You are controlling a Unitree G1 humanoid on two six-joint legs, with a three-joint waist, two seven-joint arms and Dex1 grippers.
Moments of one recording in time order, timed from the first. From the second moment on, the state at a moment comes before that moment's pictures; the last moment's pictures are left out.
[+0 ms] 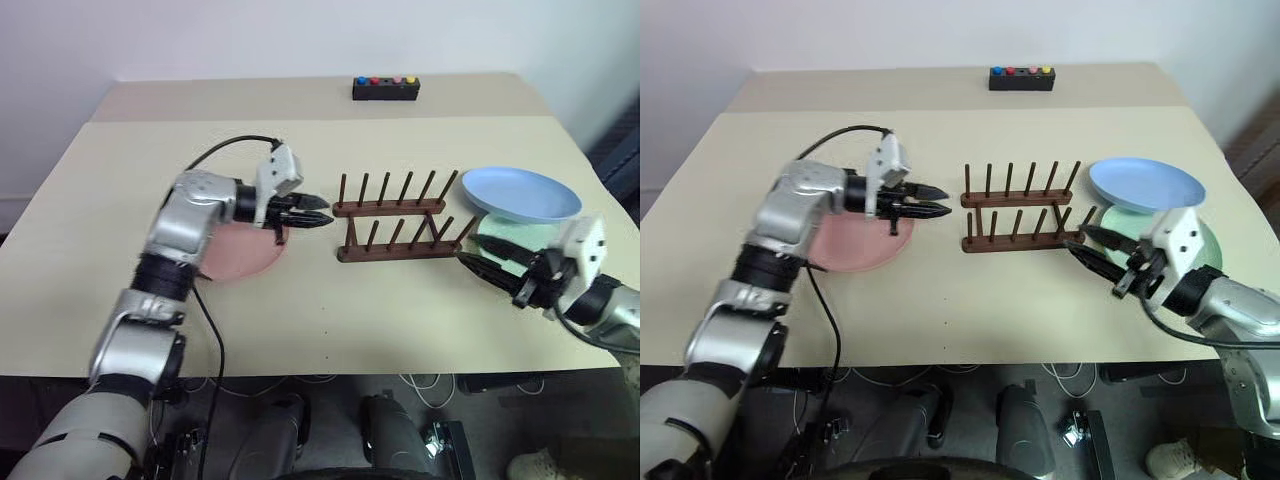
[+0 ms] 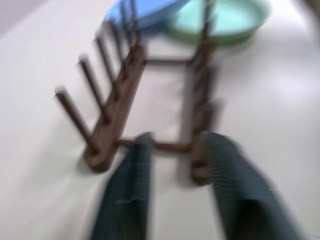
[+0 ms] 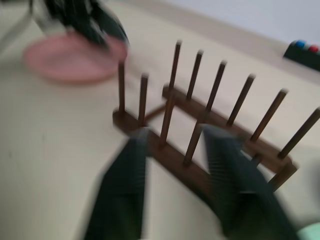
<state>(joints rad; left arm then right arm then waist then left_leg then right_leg) -0.82 0.50 -0.18 0.22 -0.24 0.42 -1.34 0.07 -0.79 -0.35 -0.45 0.57 0.38 0.85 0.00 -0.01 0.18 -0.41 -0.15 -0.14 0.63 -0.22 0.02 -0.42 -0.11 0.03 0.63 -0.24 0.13</state>
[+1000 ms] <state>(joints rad) -0.88 0.20 -0.44 0.58 0.11 0.17 -0.82 -0.31 -0.77 0.10 0.17 -0.17 0.01 0.63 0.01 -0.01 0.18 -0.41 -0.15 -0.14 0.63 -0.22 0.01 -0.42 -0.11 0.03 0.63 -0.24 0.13</state>
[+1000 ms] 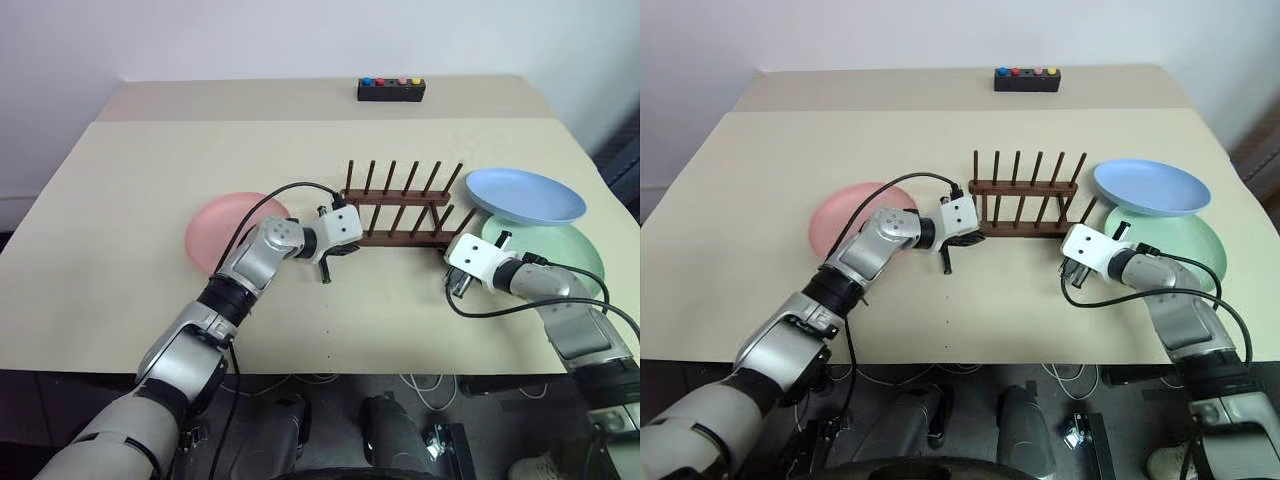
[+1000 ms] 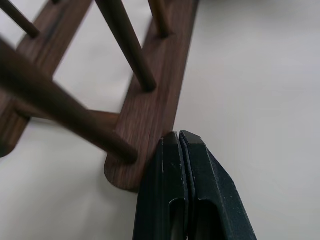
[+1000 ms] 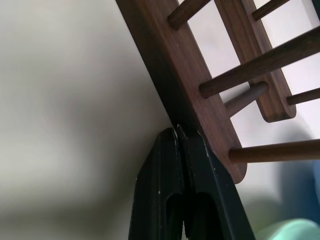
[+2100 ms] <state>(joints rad) -0.89 0.50 -0.17 0.35 -0.19 0.58 -1.17 -0.36 -0.65 -0.20 -0.06 0.34 0.39 0.69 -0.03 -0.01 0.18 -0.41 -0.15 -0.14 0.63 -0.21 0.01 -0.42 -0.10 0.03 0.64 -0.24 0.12</state>
